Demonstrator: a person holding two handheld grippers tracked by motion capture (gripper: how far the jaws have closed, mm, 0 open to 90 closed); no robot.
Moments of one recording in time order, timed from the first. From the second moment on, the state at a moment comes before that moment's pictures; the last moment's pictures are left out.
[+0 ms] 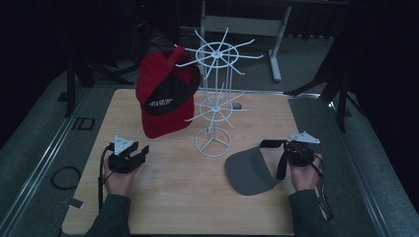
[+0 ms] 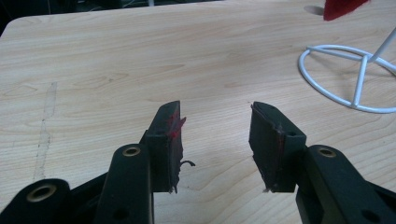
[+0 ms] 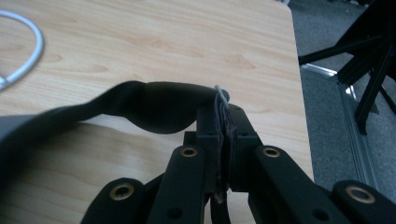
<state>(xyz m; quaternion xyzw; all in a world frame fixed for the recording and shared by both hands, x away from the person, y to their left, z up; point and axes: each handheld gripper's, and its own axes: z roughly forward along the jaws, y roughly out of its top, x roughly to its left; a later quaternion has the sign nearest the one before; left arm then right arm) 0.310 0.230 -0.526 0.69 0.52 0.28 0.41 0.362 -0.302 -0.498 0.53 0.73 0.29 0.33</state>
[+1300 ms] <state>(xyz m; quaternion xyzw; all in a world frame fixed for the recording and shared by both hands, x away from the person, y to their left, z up) 0.309 0.228 -0.528 0.69 0.53 0.30 0.41 0.371 -0.277 -0.421 0.47 0.71 0.36 0.39</state>
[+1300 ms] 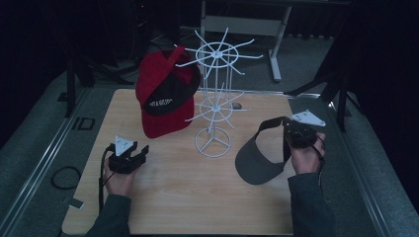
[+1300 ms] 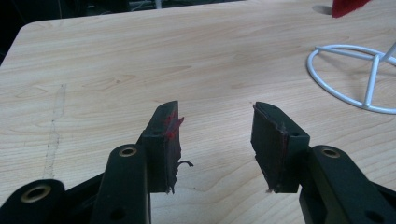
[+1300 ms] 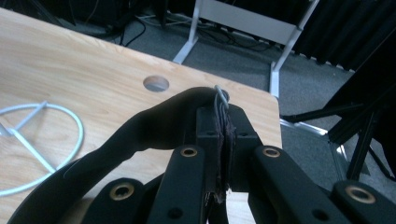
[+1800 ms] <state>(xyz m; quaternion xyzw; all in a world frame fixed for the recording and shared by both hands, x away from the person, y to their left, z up) 0.310 0.228 -0.530 0.69 0.53 0.30 0.40 0.370 -0.275 -0.403 0.45 0.71 0.38 0.39</state>
